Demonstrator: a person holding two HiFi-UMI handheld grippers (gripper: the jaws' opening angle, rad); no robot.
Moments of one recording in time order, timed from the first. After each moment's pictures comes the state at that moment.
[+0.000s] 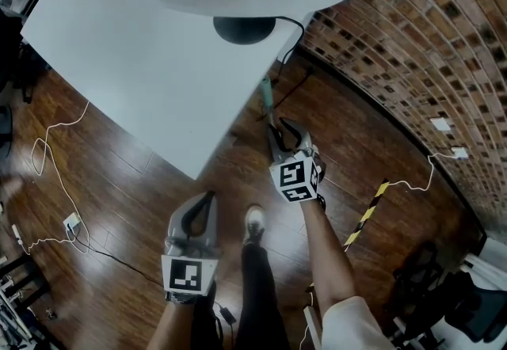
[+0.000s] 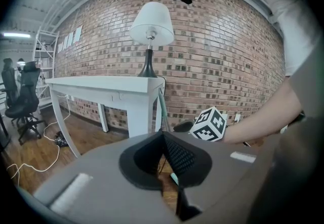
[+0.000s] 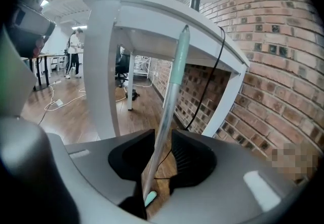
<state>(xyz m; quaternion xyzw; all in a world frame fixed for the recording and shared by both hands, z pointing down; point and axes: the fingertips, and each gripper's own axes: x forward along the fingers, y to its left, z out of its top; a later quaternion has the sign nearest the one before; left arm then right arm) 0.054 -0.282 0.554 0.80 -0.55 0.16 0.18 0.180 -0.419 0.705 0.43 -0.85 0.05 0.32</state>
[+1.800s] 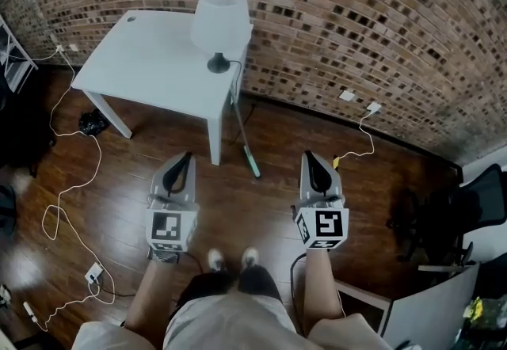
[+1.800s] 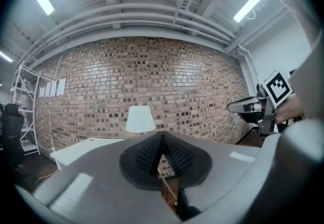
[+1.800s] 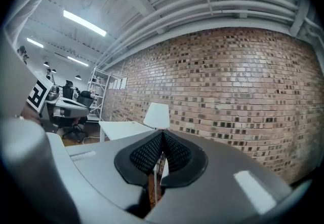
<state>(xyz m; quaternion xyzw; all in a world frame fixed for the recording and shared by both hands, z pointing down) -0.062 -0.111 0.187 0.89 -0.45 0.03 -0.04 0.176 -0.044 0.175 0.70 -0.71 -0.03 0.08</state>
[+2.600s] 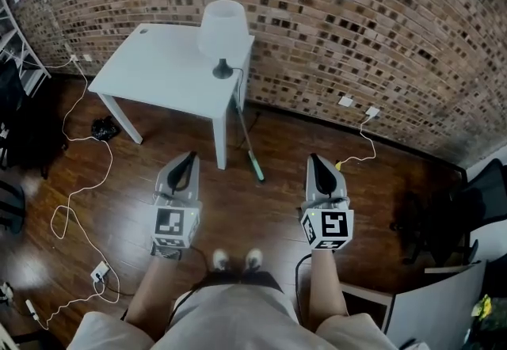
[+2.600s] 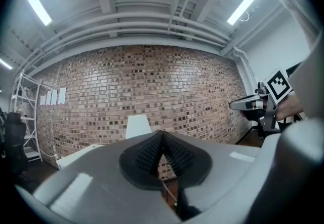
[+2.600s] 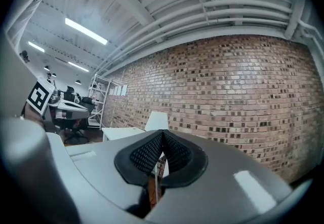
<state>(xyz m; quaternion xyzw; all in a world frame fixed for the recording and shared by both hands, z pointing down) -0.067 -0.039 0.142 0.89 -0.45 0.02 -0.06 0.180 0.038 0.129 0.70 -0.71 -0.04 0.05</state>
